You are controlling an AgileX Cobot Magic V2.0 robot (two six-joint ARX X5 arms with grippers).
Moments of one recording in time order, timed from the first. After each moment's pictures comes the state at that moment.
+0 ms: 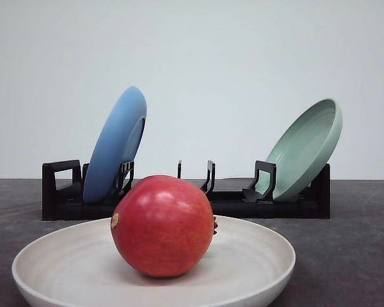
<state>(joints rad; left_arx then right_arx) -0.04 0.00 0.02 -0.19 -0.05 0.04 0.02 0.01 0.02 -0.16 0.05 -0.10</state>
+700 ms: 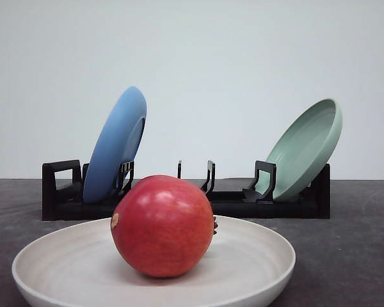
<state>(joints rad) -0.04 0.00 0.02 -0.19 -0.05 0.04 0.02 0.01 0.02 -0.16 0.05 -0.10</state>
